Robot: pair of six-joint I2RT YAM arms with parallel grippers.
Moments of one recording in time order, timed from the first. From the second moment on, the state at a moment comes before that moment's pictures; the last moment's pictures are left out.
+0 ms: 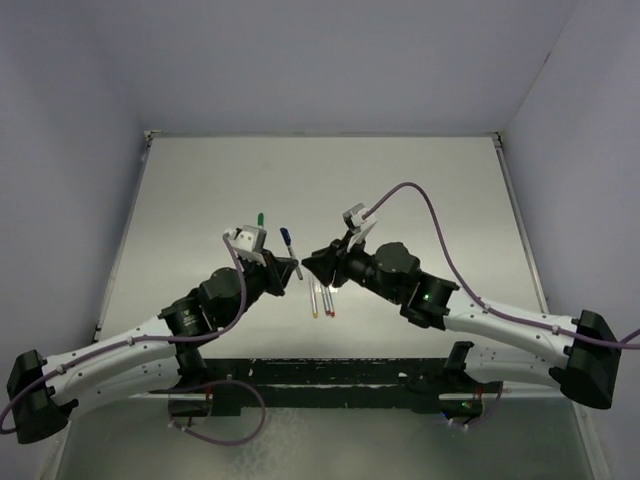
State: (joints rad) left arm -1.01 0.75 0.48 0.10 -0.40 -0.49; right arm 1.04 1.11 0.72 0.26 0.12 0.45
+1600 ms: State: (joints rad) left arm -0.49 1.73 1.03 -0.22 -0.25 -0.37; right arm 1.04 0.89 0.66 0.01 0.25 0.46
